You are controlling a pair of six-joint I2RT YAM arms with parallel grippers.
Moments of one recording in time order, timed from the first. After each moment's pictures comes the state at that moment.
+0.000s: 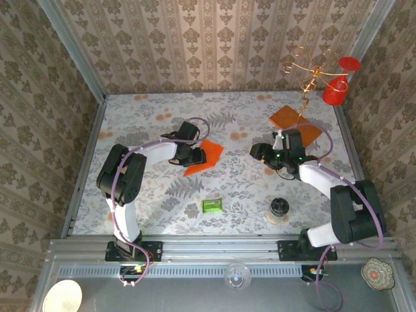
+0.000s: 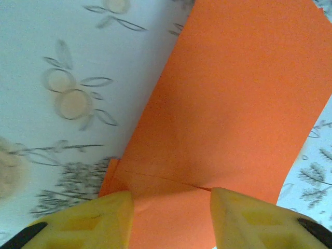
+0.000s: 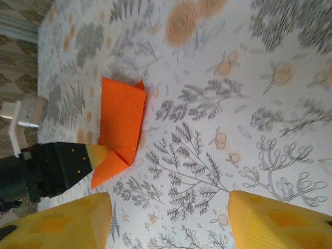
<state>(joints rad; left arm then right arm) -0.58 1.90 1.20 -0.45 0.19 -0.57 0.19 1.45 0.71 -0.02 -0.47 0.69</state>
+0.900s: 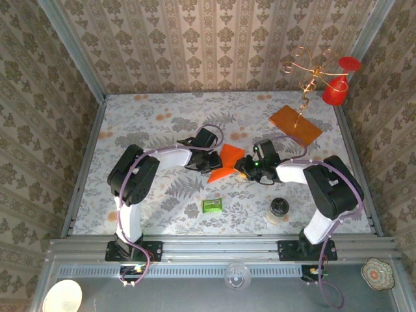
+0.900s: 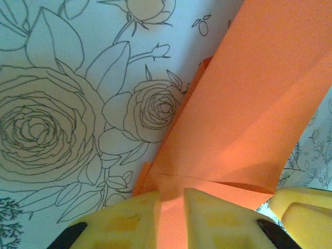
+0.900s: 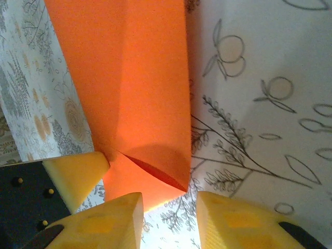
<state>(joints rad) -0.71 1.96 1.21 -0.33 0.28 -0.85 0.38 1.71 0.72 0.11 -0.41 1.01</state>
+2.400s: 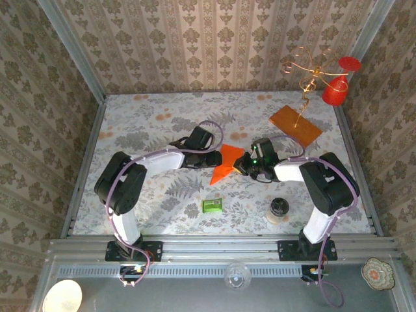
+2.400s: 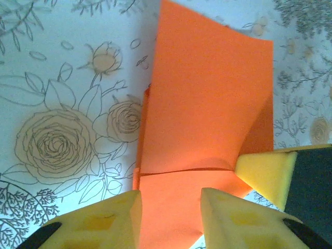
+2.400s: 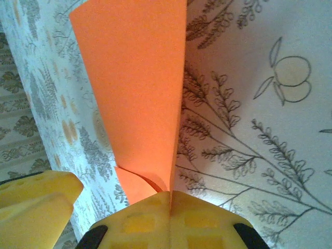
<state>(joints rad) -0.72 1.80 1.12 -0.26 0.21 -0.60 0.38 1.74 0.72 0.23 -0.44 1.07</state>
